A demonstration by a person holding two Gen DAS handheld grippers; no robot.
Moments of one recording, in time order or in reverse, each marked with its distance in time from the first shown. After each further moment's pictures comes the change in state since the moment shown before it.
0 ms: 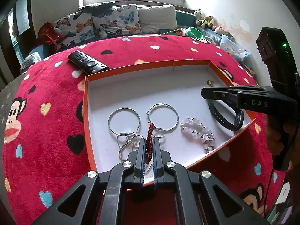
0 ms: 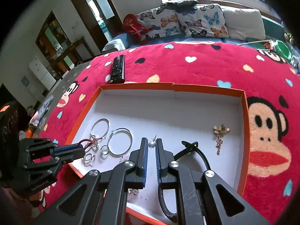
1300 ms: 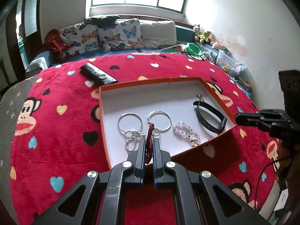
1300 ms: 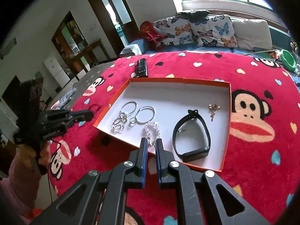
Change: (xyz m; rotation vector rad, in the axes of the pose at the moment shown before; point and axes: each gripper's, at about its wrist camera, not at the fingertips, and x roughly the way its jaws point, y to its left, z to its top) left arm -0.070 0.004 -0.023 -0.023 -0.115 -0.020; right arm -0.075 0.019 -0.046 -0.082 -0.062 0.077
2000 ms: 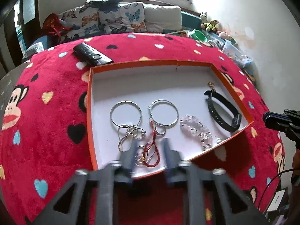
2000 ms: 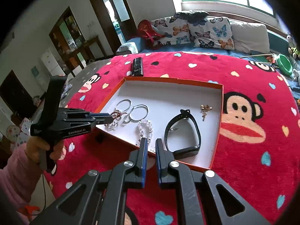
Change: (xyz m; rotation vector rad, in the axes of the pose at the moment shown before) left arm 0.058 0.003 0.010 -0.053 0.104 0.008; right arm -0.012 0.004 -0.005 -0.052 0.020 -0.068
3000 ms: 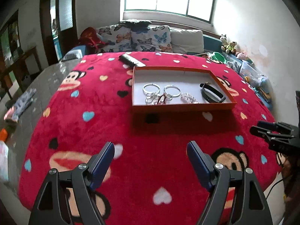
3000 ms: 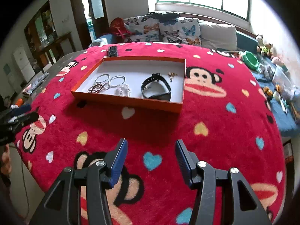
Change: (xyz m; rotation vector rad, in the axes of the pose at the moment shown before) left arm -0.153 -0.039 -0.157 -0.117 -0.179 0.193; right arm -0.033 0.026 -0.086 0.077 -0.004 -0.272
